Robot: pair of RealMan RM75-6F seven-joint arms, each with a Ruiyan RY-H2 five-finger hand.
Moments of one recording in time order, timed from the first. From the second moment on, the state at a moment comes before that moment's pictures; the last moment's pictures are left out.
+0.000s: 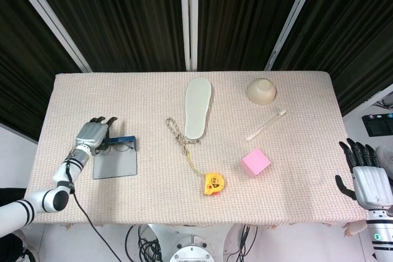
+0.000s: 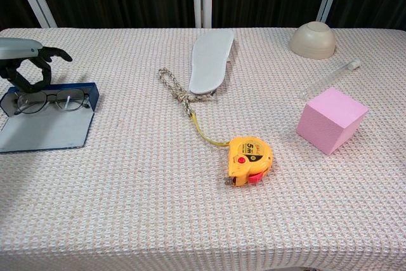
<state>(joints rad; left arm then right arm) -0.73 -1.39 -0.14 -1.29 0.91 0.68 0.25 0.08 -1.08 0.06 -1.66 -1.44 1.42 -0.09</state>
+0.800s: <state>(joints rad) -0.77 -1.33 -0.10 -1.42 0.88 0.70 0.32 0.08 -1.07 0.06 -1.66 -1.44 1.43 -0.08</state>
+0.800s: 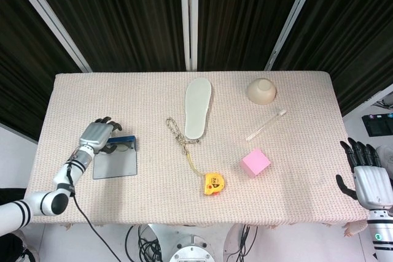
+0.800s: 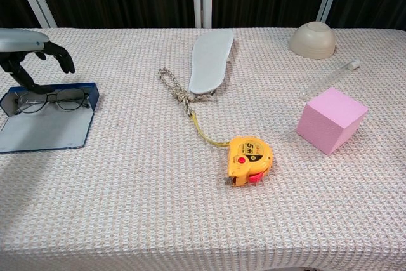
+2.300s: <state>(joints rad) -0.84 -1.40 -0.07 -1.32 0.70 0.68 0.32 0.08 -1.07 0.07 -1.65 -1.43 1.42 -0.07</state>
